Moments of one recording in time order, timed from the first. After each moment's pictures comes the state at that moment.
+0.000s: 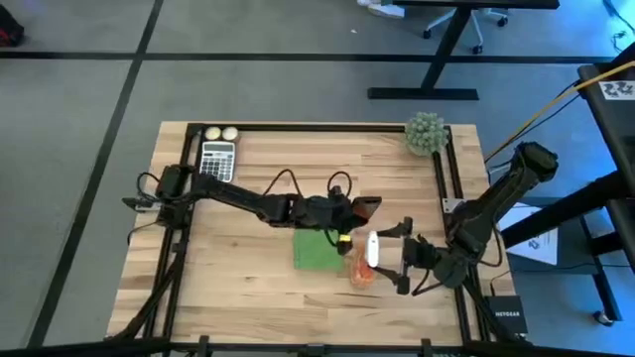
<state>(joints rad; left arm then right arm) -0.13 1.95 1.39 0.24 -0.24 -0.20 0.82 1.18 0.66 0.06 0.93 0.38</state>
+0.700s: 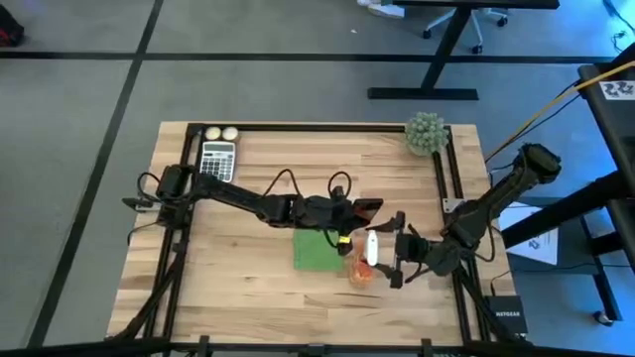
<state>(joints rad) -0.13 1.94 1.39 0.31 -0.20 -0.15 0.73 1.18 0.66 0.13 0.83 0.26</state>
